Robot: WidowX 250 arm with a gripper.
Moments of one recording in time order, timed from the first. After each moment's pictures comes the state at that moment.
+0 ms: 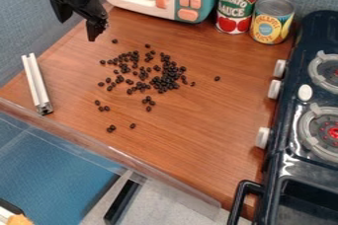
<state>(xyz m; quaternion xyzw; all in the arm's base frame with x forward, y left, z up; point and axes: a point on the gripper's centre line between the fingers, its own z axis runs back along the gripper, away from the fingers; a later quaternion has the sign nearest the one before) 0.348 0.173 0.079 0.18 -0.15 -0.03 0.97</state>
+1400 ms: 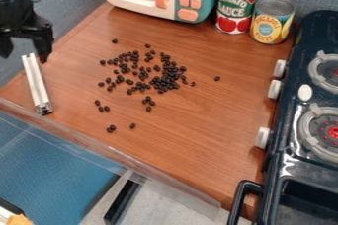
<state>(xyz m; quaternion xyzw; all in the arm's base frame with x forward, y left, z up) 0.263 0.213 0.063 0.08 -0.08 0.18 0.98</state>
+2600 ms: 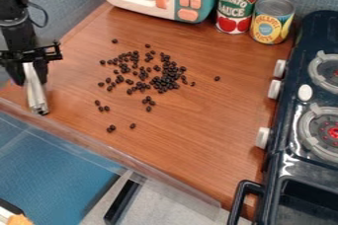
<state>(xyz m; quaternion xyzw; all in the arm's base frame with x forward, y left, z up) 0.254 0.214 0.025 0.05 -0.04 0.32 0.94</state>
